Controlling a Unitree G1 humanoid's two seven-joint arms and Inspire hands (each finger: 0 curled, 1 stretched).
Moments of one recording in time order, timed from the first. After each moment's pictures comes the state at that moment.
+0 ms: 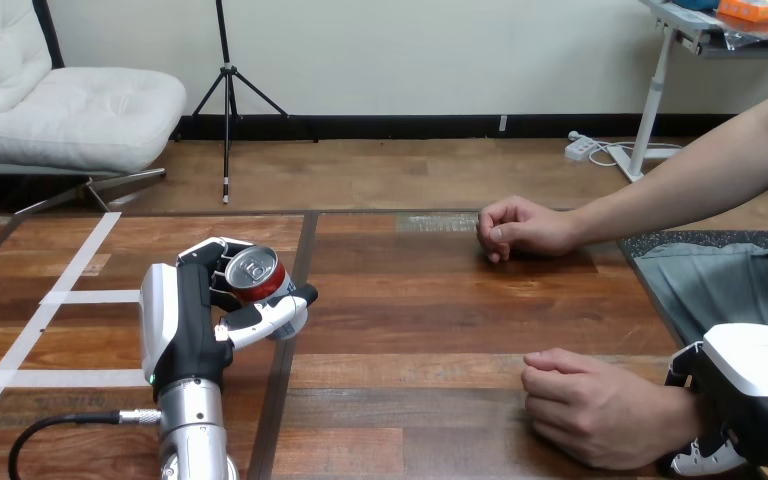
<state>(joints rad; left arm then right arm) -0.28 0.14 -0.06 0.78 0.35 -0.44 0.52 0.20 -0.72 0.04 -0.12 -0.82 0.12 0.26</state>
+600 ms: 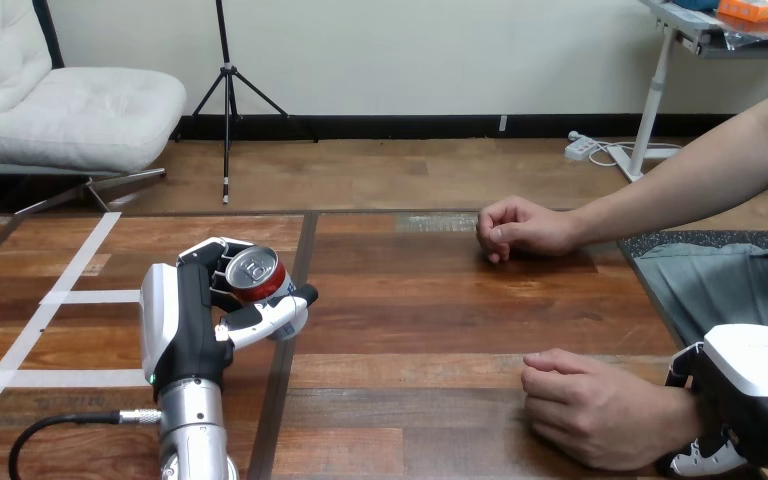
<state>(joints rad) -0.28 0.14 -0.06 0.78 0.35 -0.44 0.52 0.20 -0.72 0.04 -0.12 -0.82 0.13 0.27</state>
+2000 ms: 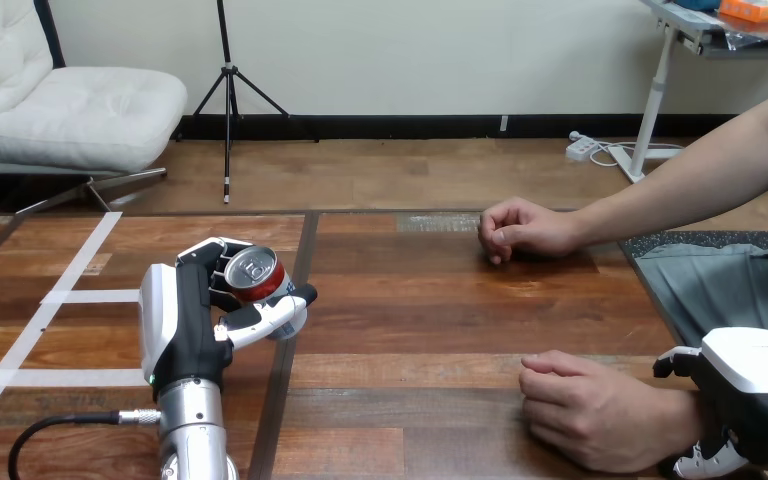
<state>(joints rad) -0.28 0.14 -0.06 0.78 0.35 -0.44 0.52 0.18 -0.72 0.04 -0.17 -0.85 0.19 0.39</state>
